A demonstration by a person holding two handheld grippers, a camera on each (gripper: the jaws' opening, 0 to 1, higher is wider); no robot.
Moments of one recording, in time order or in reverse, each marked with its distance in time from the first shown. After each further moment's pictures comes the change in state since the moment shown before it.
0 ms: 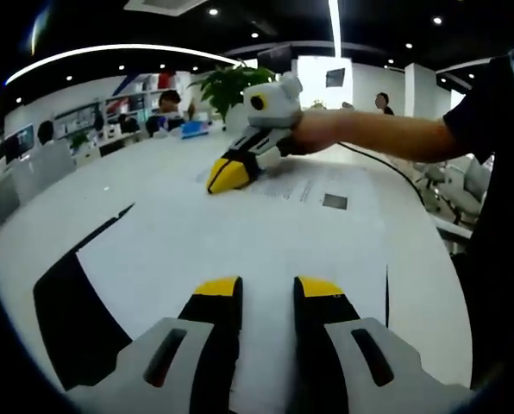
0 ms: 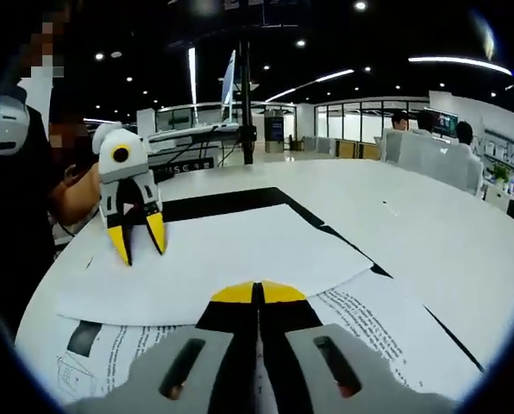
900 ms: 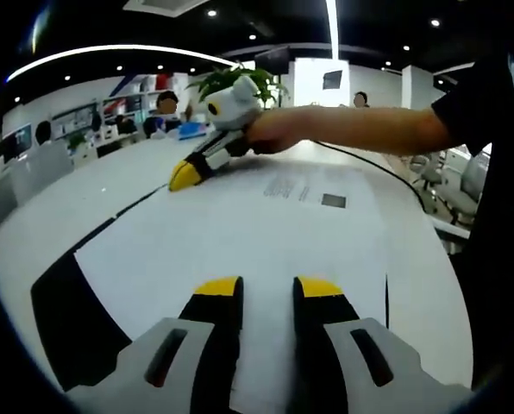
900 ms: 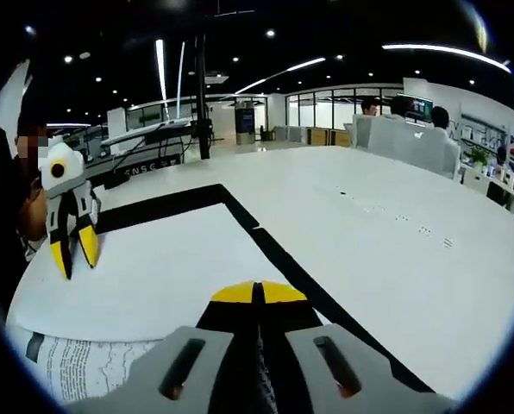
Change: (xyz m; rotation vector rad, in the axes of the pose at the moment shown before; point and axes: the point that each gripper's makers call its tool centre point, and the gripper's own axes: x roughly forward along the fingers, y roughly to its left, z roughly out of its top) left arm -0.002 -0.001 0.000 0.003 -0.009 -0.020; right arm 0.028 -0.074 -0.001 0.097 0.043 -0.102
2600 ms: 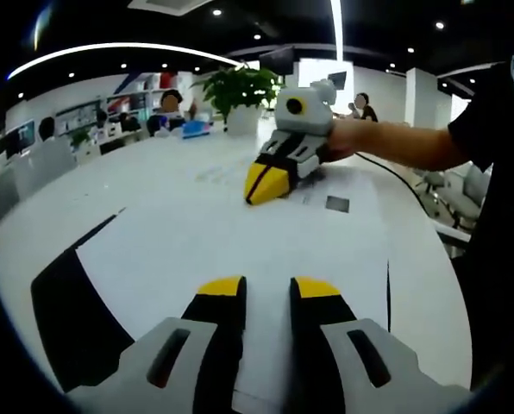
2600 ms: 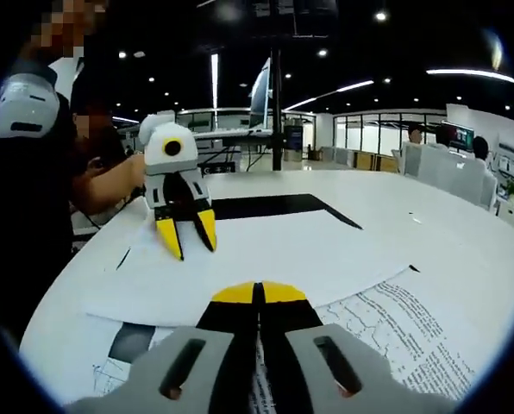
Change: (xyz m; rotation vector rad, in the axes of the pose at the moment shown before) left arm 0.001 0.004 -0.001 -0.021 -0.001 0.015; right arm -0.054 0.138 -0.019 -0.151 -0.066 0.206
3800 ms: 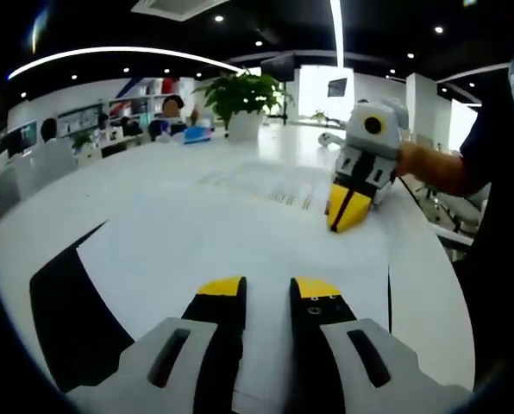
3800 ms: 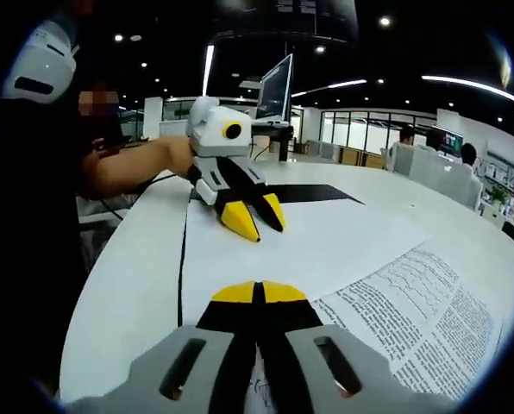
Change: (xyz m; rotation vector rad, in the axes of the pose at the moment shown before) left arm 0.000 -0.001 0.000 -0.005 -0.040 0.001; right arm -0.013 0.084 -0.011 -0.018 0.029 -0.091
